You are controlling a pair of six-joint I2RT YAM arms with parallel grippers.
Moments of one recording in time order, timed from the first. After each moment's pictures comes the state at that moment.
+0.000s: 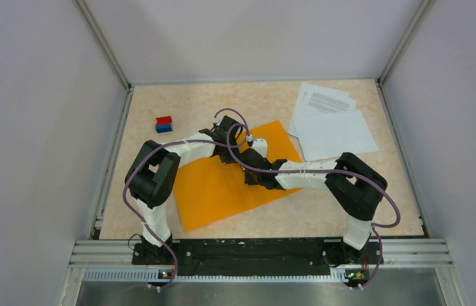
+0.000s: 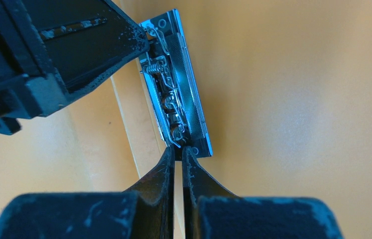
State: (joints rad) left arm -0.57 1.89 1.20 -0.38 -0.05 -0.81; right arm 0.95 1.80 1.01 -0.12 0.34 0.75
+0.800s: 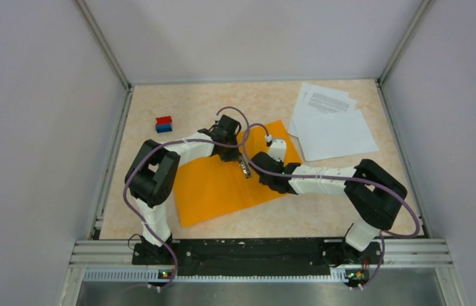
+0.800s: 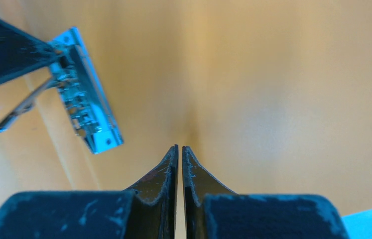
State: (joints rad) left arm -0.55 1.89 1.19 -0.33 -0.02 -0.72; right arm 0.94 1.68 0.89 -0.20 0.57 0.85
